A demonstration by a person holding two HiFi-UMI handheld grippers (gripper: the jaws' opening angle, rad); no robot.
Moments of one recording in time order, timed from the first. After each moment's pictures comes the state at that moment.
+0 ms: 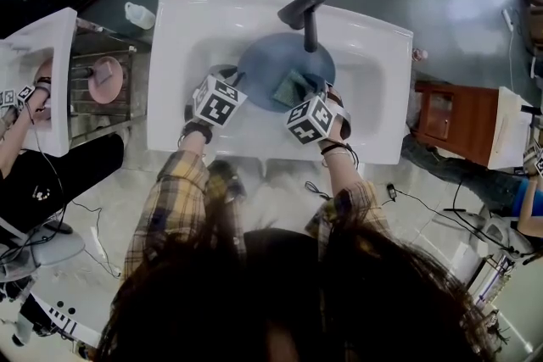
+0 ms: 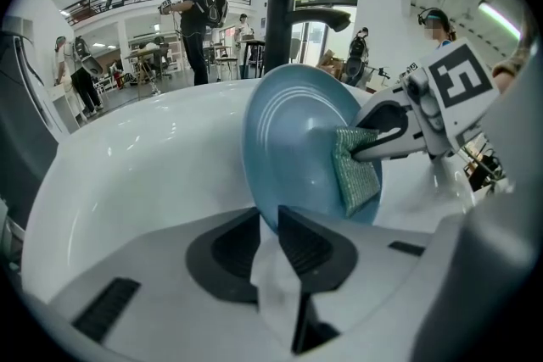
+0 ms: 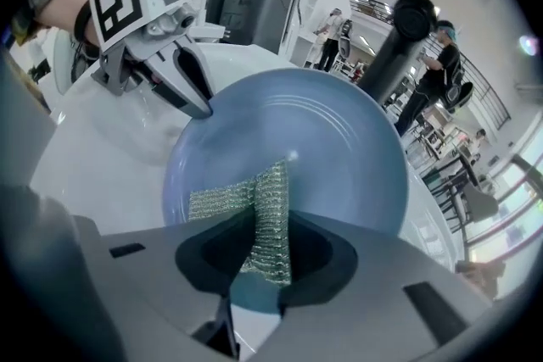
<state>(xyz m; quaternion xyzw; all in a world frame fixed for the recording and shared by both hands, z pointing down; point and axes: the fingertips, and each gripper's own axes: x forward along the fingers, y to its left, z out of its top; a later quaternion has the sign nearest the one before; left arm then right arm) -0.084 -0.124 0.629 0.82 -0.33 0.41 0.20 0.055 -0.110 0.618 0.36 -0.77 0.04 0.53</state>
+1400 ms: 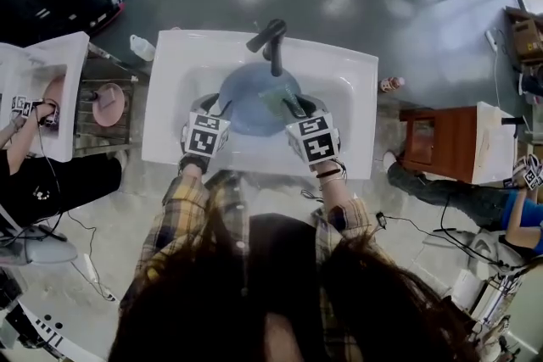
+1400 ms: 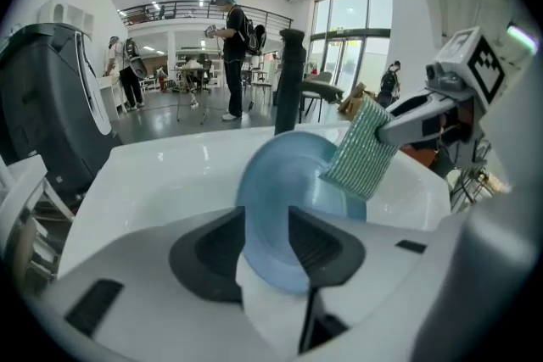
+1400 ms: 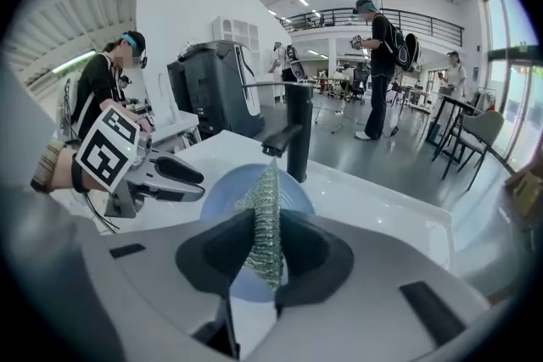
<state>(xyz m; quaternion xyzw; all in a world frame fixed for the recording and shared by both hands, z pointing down) -0.073 -0.115 0.556 0.80 -0.45 0.32 0.22 0.079 -0.113 0.483 0.41 -0.83 0.19 0.33</state>
